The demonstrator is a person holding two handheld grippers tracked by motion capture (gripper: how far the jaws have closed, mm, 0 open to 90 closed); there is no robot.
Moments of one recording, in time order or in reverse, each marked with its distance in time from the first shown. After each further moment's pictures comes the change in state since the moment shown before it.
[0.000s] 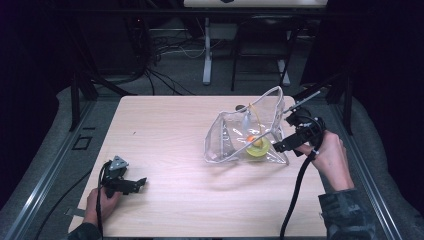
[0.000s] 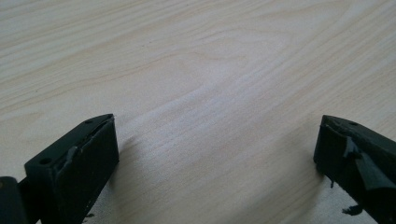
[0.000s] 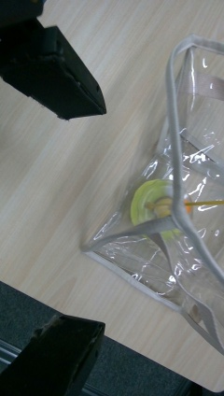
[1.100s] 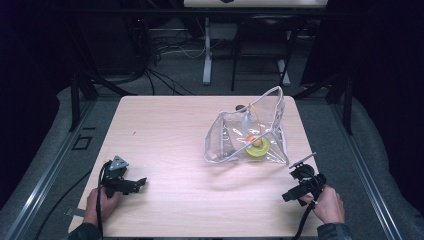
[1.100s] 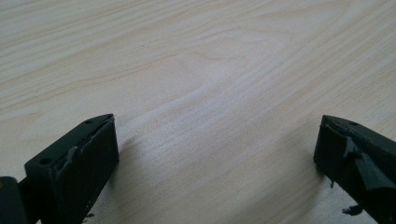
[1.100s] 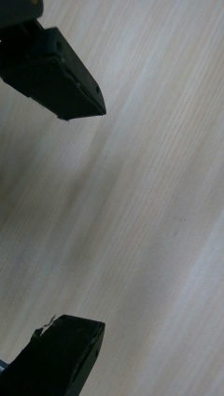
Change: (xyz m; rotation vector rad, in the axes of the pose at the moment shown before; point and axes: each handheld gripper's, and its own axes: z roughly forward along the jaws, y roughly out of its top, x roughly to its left) left arm 0.000 0.000 0.000 -0.001 0.000 0.000; right arm -0.012 -0.133 0.128 0.259 0.028 0.125
